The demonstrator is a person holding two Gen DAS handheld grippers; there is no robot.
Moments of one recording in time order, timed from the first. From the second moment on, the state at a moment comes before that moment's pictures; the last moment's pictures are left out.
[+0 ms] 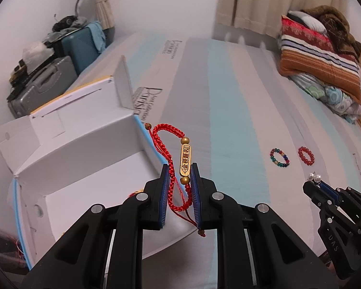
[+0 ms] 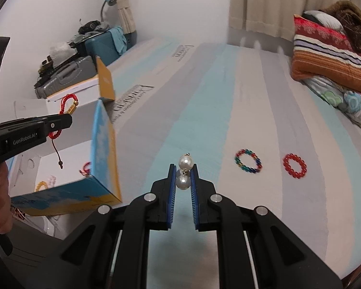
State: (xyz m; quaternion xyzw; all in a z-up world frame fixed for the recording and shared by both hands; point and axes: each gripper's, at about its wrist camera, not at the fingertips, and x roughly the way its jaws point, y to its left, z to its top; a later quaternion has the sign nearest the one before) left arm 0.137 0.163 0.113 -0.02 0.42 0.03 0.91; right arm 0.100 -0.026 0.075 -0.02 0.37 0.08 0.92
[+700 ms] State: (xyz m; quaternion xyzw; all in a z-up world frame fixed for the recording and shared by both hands) left arm 0.071 0.292 0.112 -0.07 0.41 0.13 0.90; right arm 0.101 0.098 0.106 -0.06 0.35 0.15 0.92
